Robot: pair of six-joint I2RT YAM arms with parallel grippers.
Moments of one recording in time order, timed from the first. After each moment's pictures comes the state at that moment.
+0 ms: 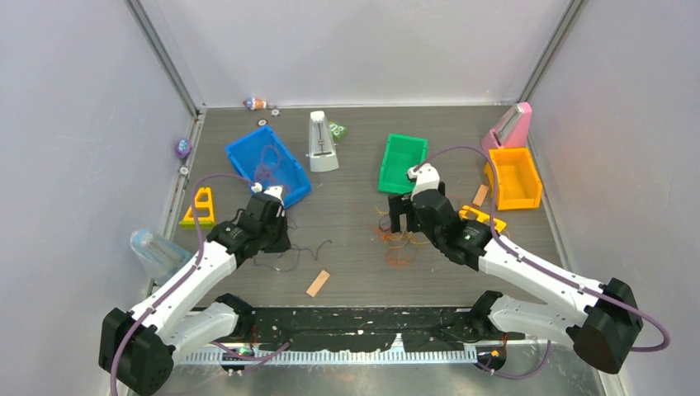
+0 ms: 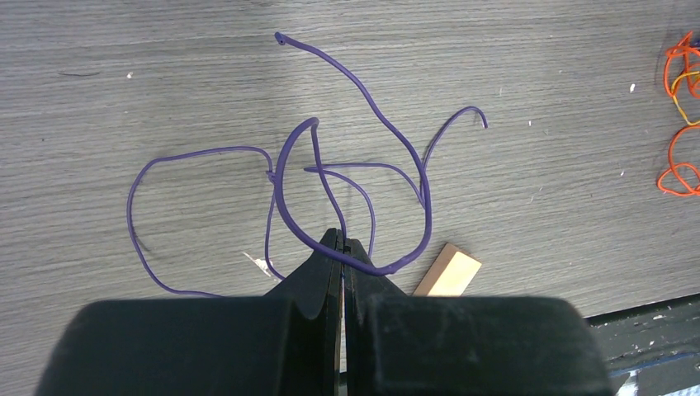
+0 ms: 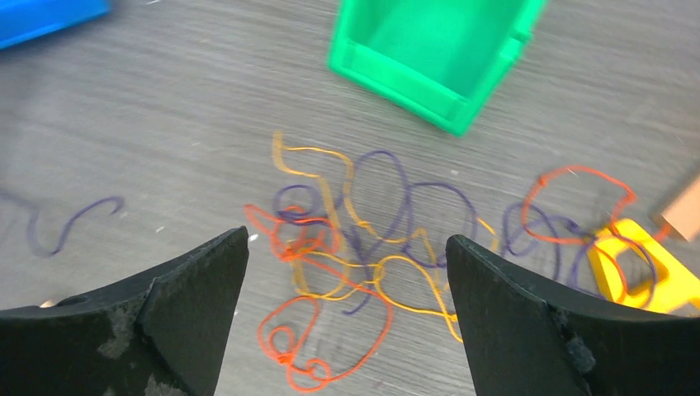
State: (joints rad) left arm -0.49 0.96 0.67 -0.66 -0.06 -0.47; right arm 0.79 1.03 0.70 -0.26 0.45 0.33
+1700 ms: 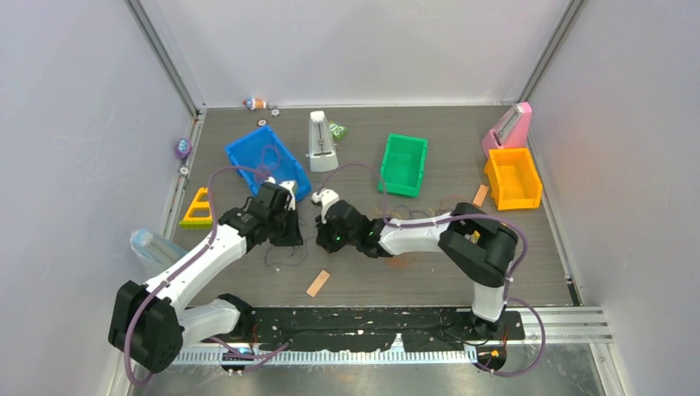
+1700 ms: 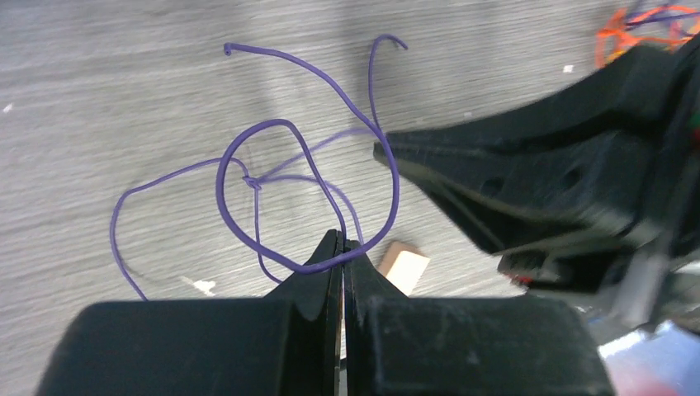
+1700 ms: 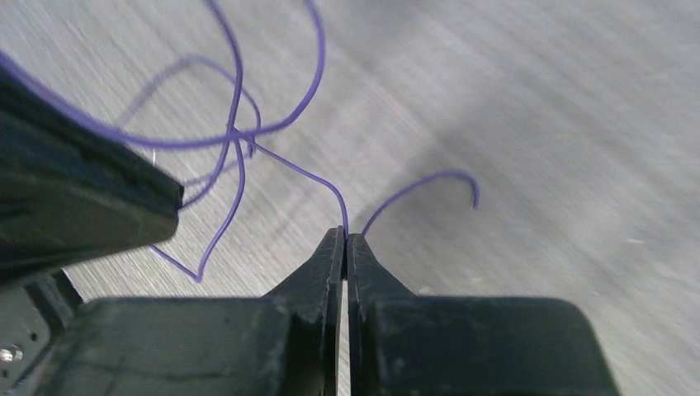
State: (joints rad) left arm -0.49 1.11 0.73 -0.63 0.07 -0.47; right arm 1.05 1.88 1.01 0.22 0.02 0.37
